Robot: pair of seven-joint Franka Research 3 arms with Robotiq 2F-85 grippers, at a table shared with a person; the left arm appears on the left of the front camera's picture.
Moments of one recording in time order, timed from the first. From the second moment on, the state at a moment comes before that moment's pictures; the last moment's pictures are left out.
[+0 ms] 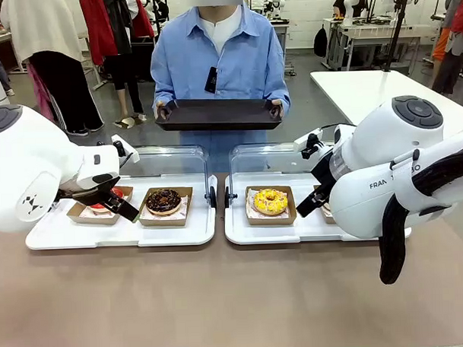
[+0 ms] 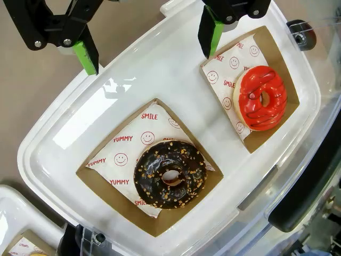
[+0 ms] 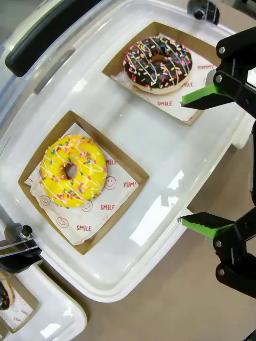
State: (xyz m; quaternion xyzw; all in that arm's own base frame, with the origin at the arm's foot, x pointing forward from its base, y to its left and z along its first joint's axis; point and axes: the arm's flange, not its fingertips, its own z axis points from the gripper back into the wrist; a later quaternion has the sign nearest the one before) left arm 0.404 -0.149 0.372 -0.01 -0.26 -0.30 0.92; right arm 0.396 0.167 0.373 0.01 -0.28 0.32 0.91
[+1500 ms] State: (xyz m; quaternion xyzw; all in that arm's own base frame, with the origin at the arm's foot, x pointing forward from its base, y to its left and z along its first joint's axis) left arm 0.387 -0.146 0.541 0.03 -0.23 -0.33 0.92; right arm 0.362 0.149 0.557 0.00 -0.23 0.32 0.92
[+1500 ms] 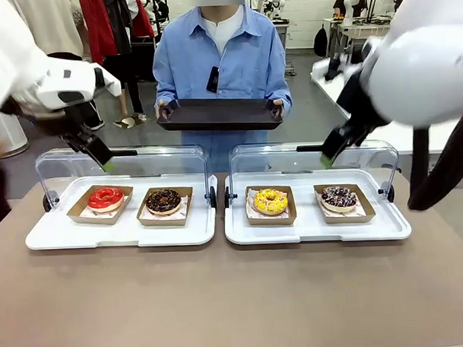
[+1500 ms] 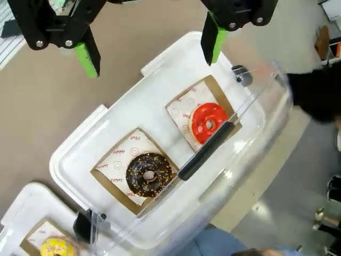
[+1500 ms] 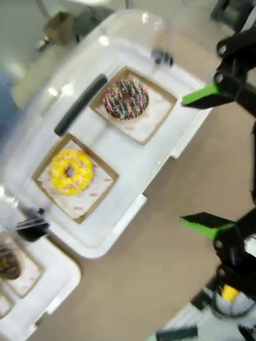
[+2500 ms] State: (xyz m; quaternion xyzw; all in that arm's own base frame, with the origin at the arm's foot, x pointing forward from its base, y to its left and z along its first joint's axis) left arm 0.381 -0.140 0.571 0.02 -0.24 -0.34 0.91; right arm 0.345 0.146 0.605 0.00 -0.26 0.31 0.91
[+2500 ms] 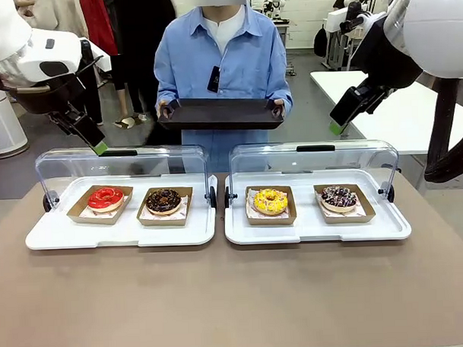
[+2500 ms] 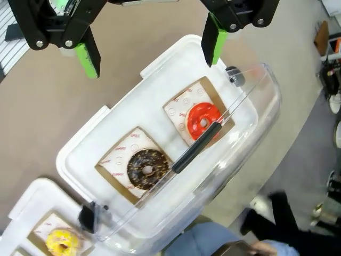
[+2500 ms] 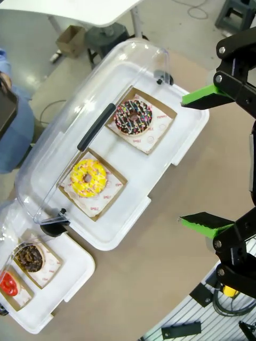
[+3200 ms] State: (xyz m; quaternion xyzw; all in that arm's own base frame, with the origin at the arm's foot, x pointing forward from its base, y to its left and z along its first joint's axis) left arm 0.382 0.003 0.580 -0.25 -0.29 -0.54 0.75; right arm 0.385 -0.023 0.559 0.26 -0.32 0.46 0.78
